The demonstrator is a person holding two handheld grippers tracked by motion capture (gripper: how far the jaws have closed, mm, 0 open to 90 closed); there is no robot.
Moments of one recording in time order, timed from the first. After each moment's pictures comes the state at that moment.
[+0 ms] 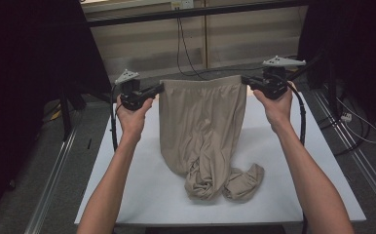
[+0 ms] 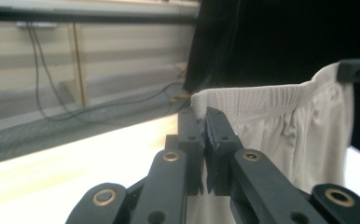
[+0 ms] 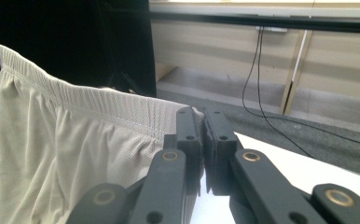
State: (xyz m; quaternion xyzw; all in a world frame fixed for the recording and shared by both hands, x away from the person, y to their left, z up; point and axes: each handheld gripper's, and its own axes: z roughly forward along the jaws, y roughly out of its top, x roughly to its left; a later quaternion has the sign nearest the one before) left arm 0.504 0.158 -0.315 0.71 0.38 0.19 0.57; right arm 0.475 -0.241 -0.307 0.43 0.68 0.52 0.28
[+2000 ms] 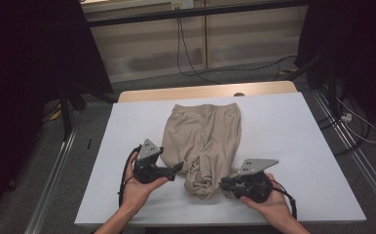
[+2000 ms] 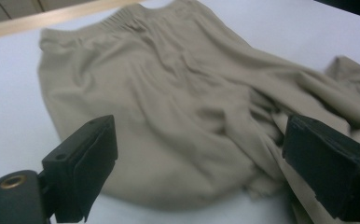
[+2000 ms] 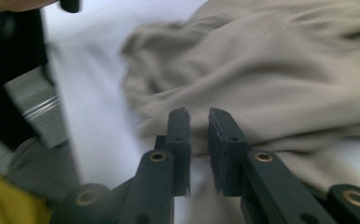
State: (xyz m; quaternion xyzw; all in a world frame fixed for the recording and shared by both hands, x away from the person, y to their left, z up) left arm 0.346 0.152 -0.423 0.80 0.33 0.16 0.48; right arm 0.276 -0.159 -0.430 0.31 0.83 0.46 0.08
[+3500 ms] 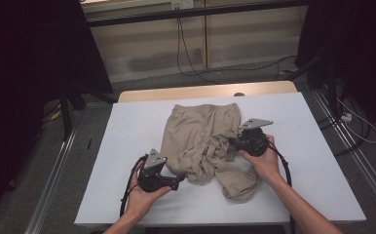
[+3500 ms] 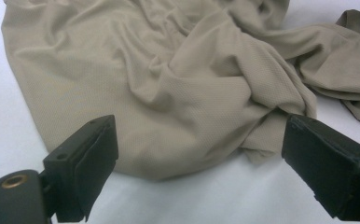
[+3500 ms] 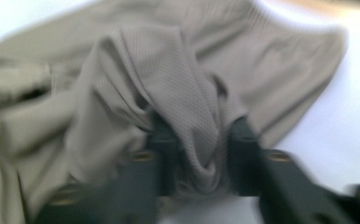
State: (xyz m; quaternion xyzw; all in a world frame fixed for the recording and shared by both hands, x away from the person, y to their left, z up) left arm 0.345 0.141 -0.441 0.82 0.32 0.15 0.44; right arm 0.398 -0.194 -0.439 0.43 0.78 0.39 0.21
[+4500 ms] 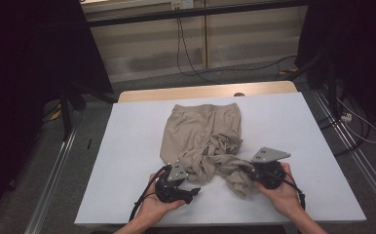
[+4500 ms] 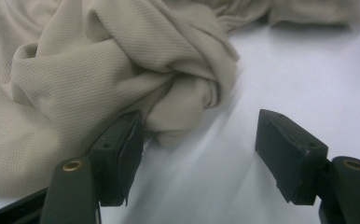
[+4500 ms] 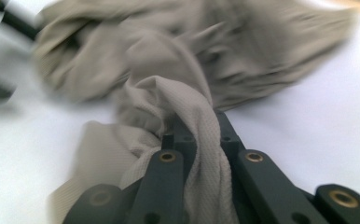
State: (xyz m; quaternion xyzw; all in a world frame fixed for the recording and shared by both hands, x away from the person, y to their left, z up) left arm 0.325 0.097 -0.459 0.89 0.24 0.11 0.38; right arm 0.308 -0.212 -0.431 0.39 0.79 0.40 0.24
